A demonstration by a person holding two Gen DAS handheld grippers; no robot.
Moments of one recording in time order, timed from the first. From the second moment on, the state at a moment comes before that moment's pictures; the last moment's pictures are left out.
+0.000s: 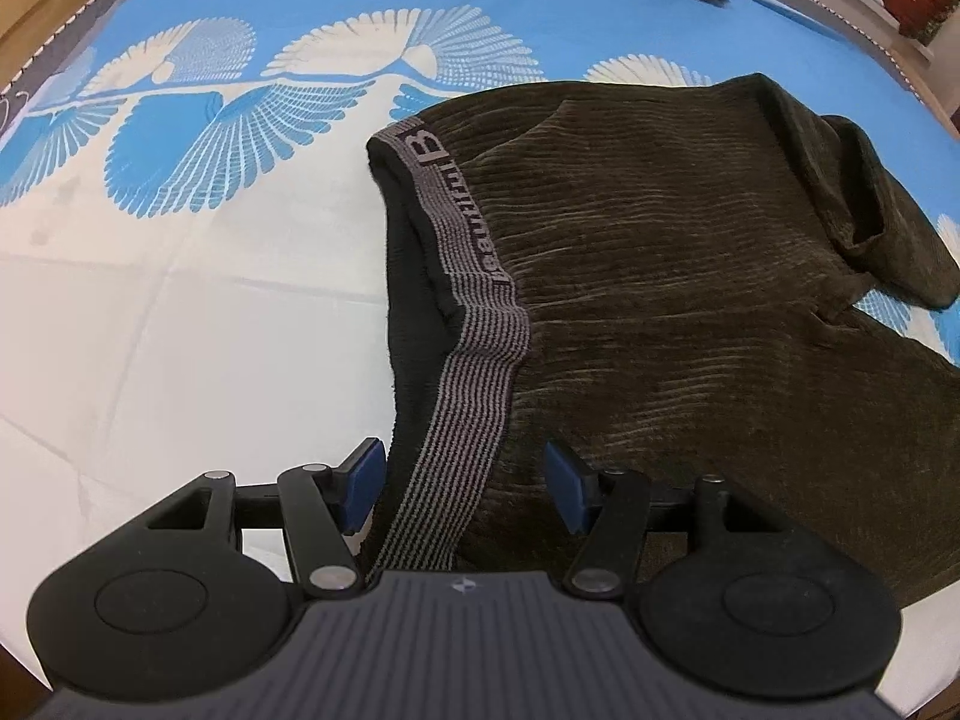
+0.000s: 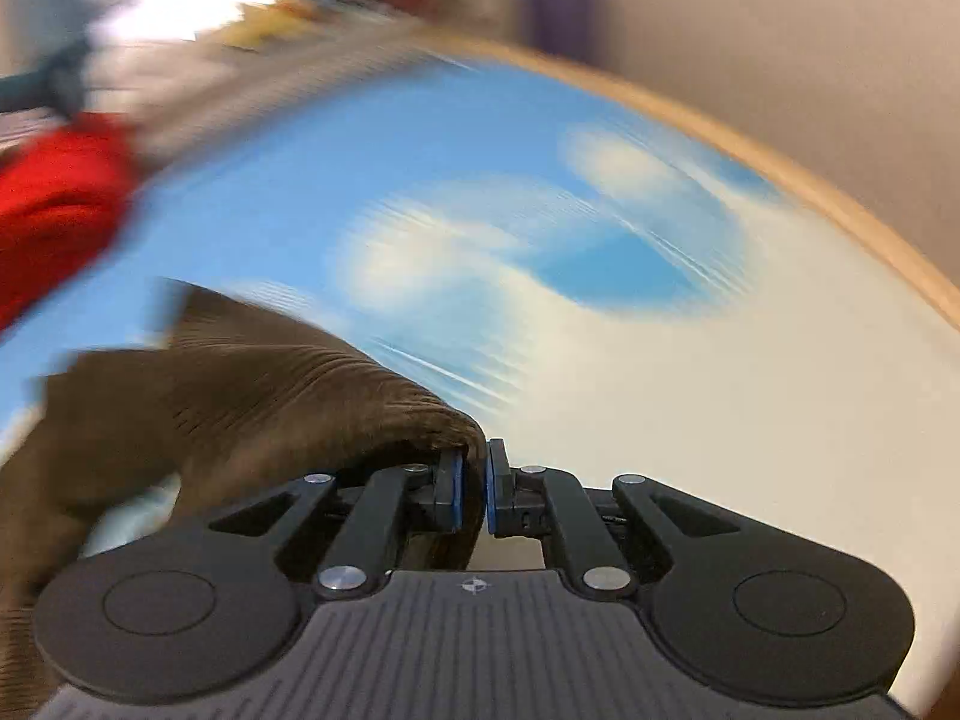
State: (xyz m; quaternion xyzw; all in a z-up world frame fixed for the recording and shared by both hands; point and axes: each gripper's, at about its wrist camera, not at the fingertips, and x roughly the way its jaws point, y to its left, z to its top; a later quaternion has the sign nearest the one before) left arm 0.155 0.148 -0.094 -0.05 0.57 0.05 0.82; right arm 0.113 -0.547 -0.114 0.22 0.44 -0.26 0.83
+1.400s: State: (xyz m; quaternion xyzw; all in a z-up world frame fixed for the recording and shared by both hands) left arm 0.162 0.158 -0.125 -0.07 0.62 0.03 0.78; right arm 0.074 -0.424 -0.160 -0.22 0.47 0.08 0.85
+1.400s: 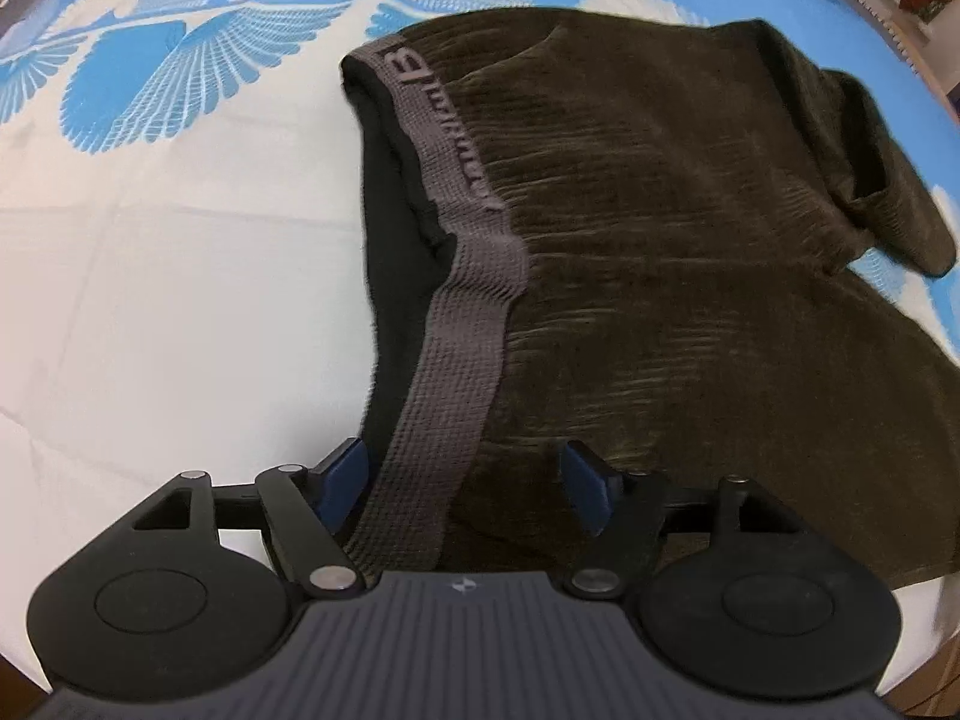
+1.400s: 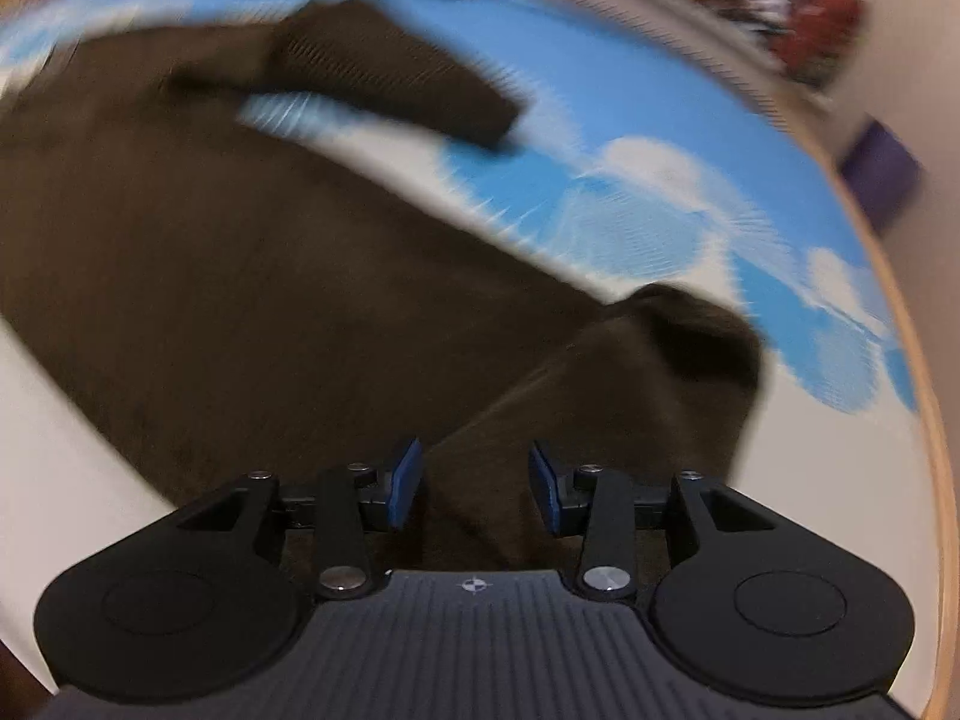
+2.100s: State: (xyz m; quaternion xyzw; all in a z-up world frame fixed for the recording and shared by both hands) left arm 0.153 0.173 -0.148 -0.06 0.64 0.03 0.76; right arm -0.030 -0.706 -0.162 0.42 0.35 -0.34 0.76
